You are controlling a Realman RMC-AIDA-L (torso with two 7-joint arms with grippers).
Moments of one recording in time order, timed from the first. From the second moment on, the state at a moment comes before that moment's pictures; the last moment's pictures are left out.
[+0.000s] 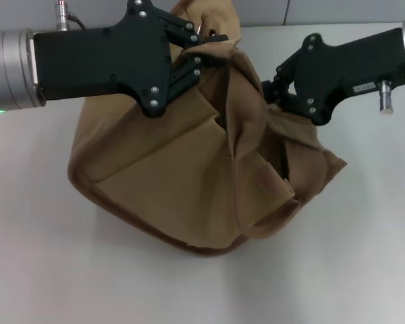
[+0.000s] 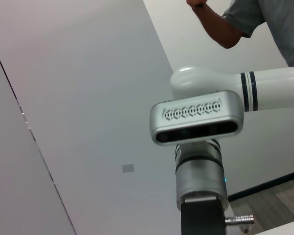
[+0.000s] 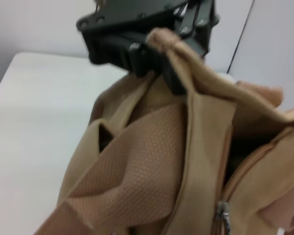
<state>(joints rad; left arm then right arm) -0.43 -2.07 1.14 1.15 1.48 1.60 -1.16 0.60 2.08 -1.05 -1.31 -2.07 -1.63 1.62</state>
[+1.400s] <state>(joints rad) -0.44 -2.07 1.14 1.13 1.43 1.50 -1.16 0.53 2.07 -0.98 -1.35 -2.29 -1.83 1.63</state>
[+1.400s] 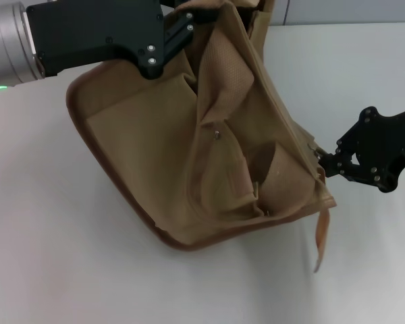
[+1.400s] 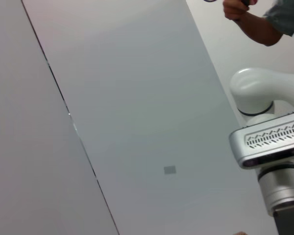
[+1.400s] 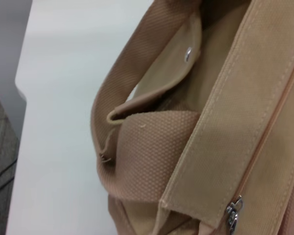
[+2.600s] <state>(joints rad) -0.44 -2.07 1.14 1.11 1.37 1.46 -1.17 0.43 2.04 -0.73 -1.18 -2.15 -1.63 1.41</state>
